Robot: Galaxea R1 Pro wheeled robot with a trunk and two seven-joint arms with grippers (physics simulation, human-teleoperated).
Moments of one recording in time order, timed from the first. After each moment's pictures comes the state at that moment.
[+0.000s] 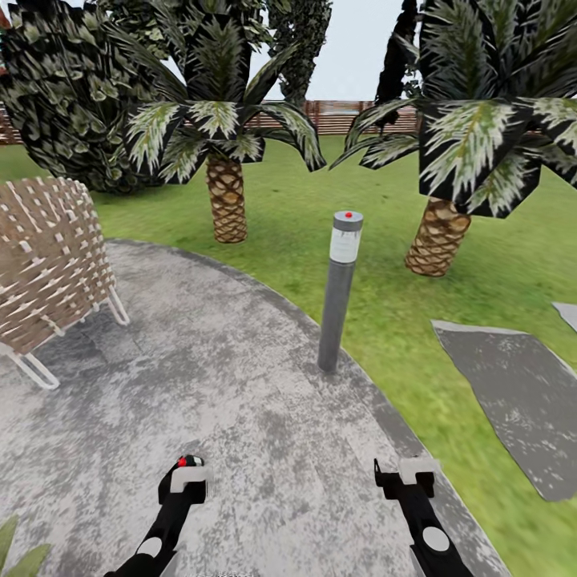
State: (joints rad) left arm -0.45 0.00 -0.03 -0.34 -0.01 -0.52 0.07; right arm -0.25 -0.01 0.00 -0.88 0.15 -0.12 -0.14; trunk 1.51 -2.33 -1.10
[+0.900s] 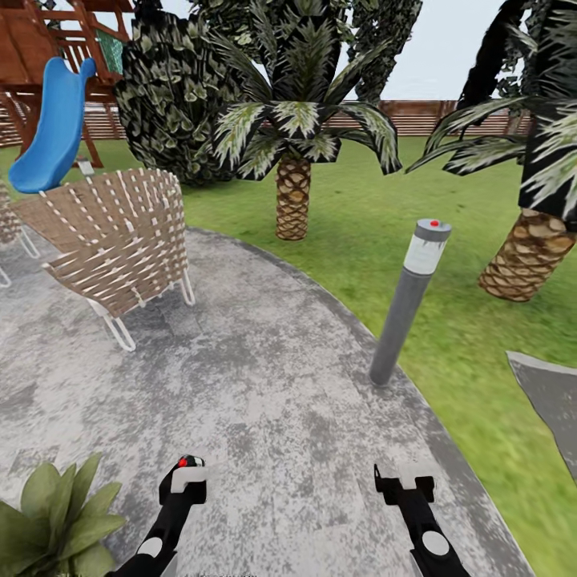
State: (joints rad) left arm -0.45 0.00 -0.03 -0.34 -0.01 -0.51 0.06; right arm -0.25 -0.01 0.00 -0.85 0.16 -0.12 -0.14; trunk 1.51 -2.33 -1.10
